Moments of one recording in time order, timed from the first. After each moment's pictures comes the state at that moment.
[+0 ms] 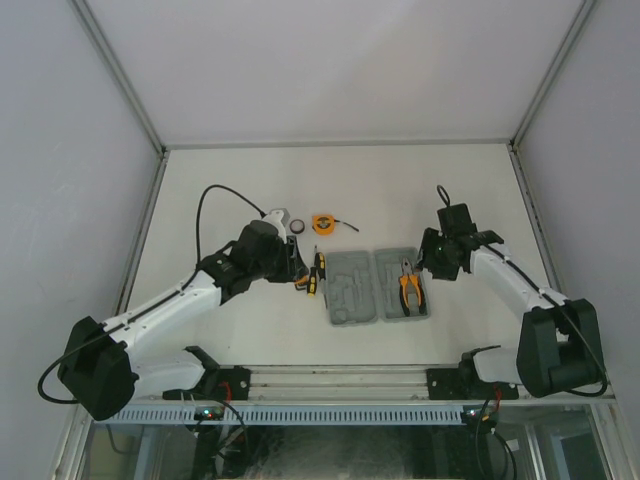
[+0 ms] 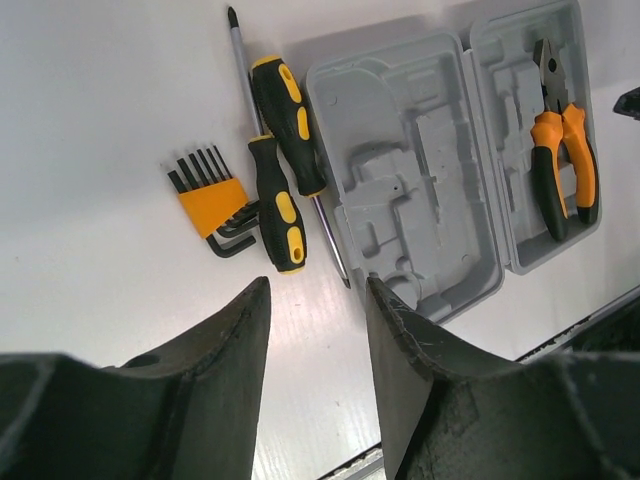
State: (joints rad) left arm -0.66 1.17 0.77 -0.34 0.02 -0.59; right arm 0.22 1.29 0.81 -0.65 -0.04 0.52
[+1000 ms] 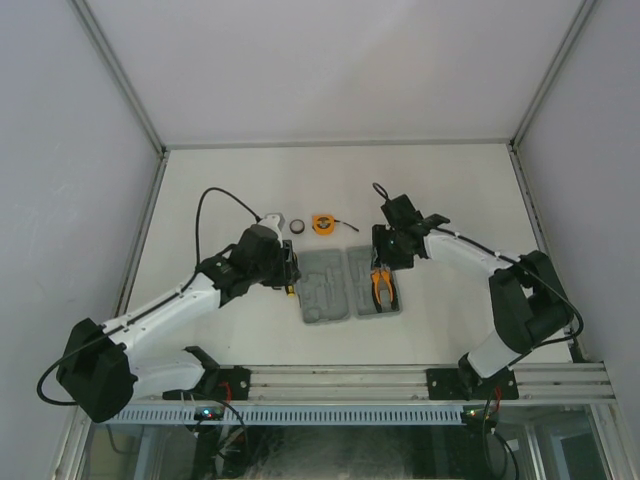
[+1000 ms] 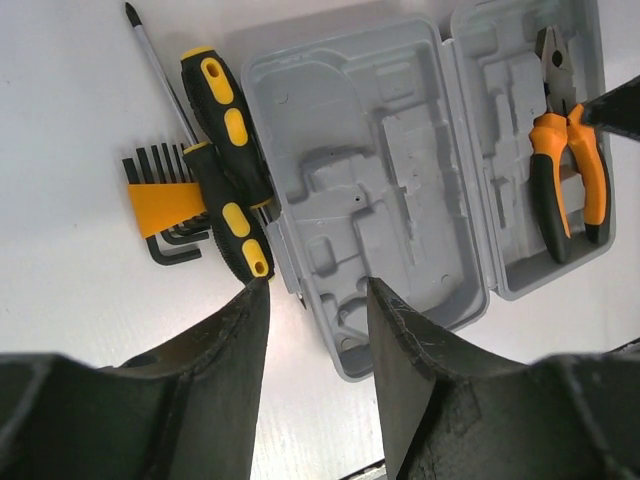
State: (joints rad) left arm -0.66 1.16 0.74 -0.39 -0.05 -0.59; right arm 0.49 1.59 1.01 -0.56 -0.09 0.50
